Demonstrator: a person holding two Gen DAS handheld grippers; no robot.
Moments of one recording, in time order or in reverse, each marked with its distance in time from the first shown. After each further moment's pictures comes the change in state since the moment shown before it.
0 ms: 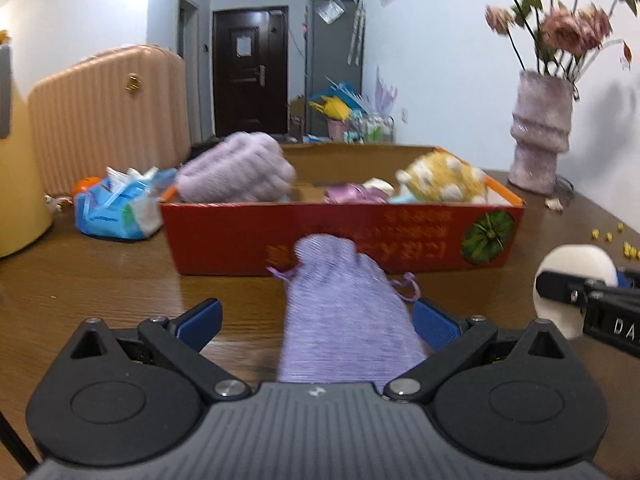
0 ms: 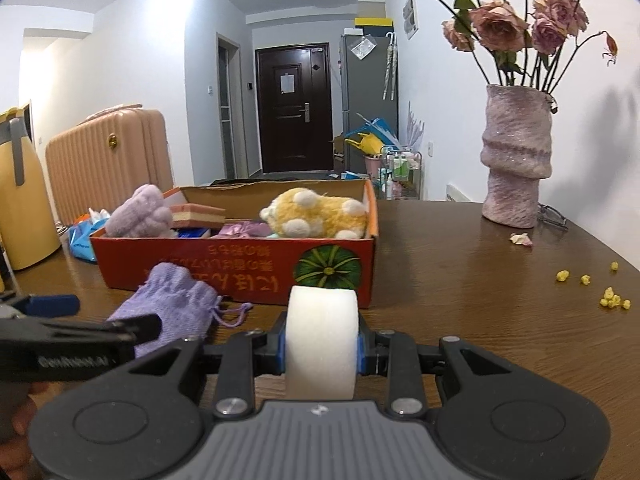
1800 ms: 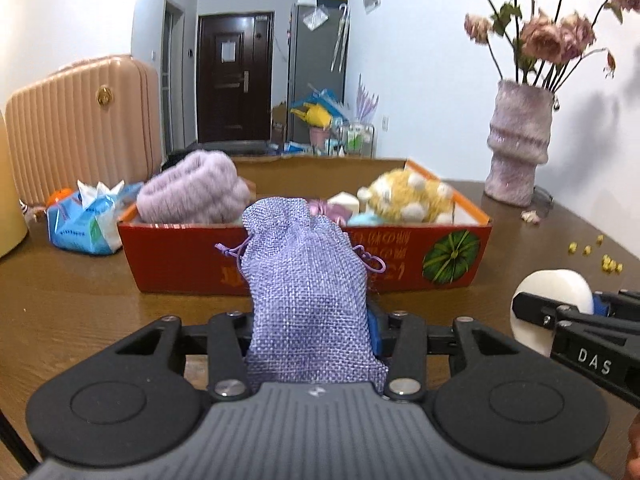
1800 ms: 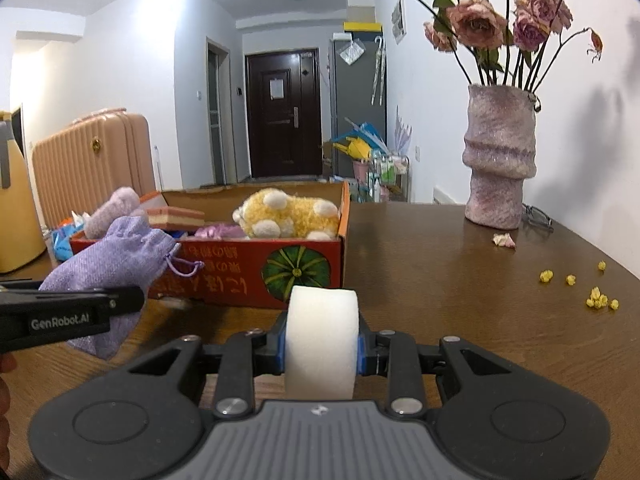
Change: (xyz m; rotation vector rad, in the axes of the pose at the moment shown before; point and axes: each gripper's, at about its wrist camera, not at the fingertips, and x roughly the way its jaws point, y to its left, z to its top) left arm -0.003 -0.020 0.015 -0.011 -0.039 -0.055; right arm 0.003 -0.017 -0.004 0.008 -0.028 -0.030
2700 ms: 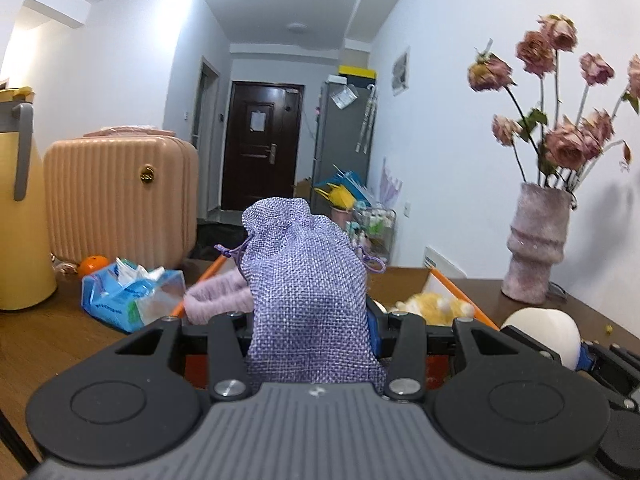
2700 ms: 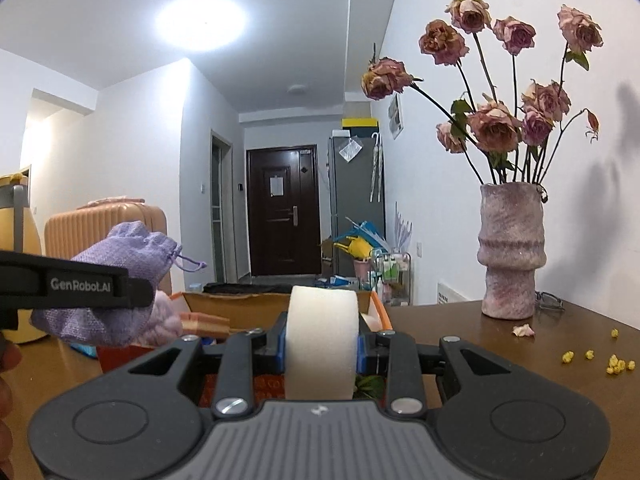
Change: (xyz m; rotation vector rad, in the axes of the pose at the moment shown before) left arm -0.026 0.027 0.041 -0.086 -0.243 0.054; right arm -0.004 0.050 0.019 0.004 -0.320 -0.014
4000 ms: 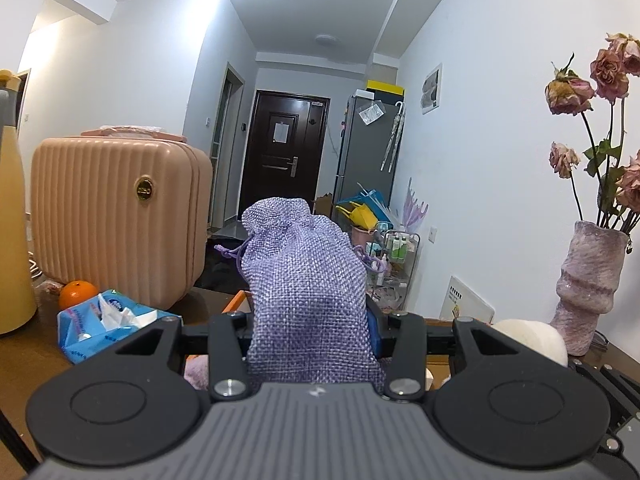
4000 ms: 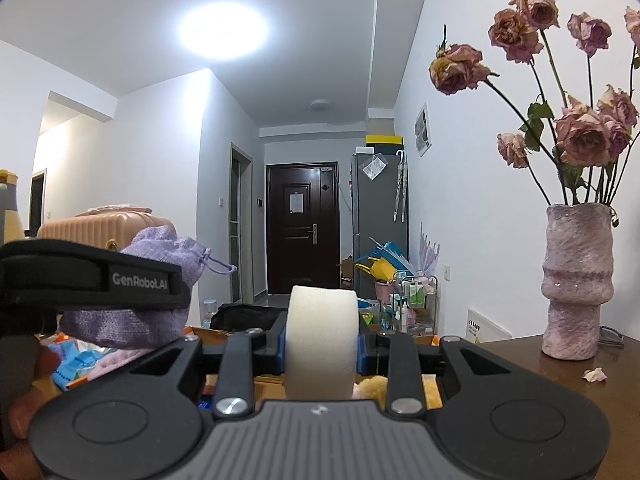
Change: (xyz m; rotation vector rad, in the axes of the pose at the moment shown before) left arm 0.099 0.029 0.029 -0.057 -0.045 0.046; right arm 0.104 0.041 0.012 -0.030 -0.055 0.056
